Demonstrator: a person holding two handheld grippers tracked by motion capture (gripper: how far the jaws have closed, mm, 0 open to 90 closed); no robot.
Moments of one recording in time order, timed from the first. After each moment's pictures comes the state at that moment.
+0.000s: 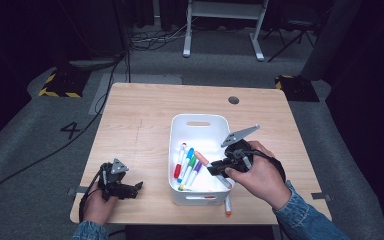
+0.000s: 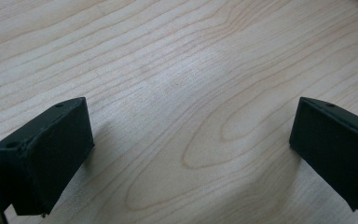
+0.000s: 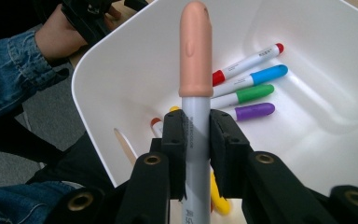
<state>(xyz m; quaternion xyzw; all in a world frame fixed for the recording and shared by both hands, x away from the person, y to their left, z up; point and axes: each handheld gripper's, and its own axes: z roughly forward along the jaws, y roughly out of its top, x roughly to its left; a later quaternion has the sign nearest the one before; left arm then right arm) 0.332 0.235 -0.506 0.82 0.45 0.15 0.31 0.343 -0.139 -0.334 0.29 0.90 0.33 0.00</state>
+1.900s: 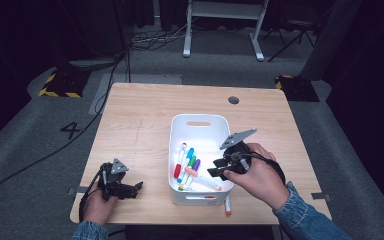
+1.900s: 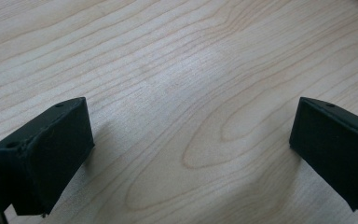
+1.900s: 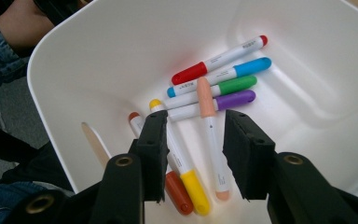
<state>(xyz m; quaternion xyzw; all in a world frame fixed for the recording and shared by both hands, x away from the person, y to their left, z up) 0.332 0.235 -0.506 0.82 0.45 0.15 0.31 0.348 -0.144 -0.346 0.29 0.90 0.32 0.03</state>
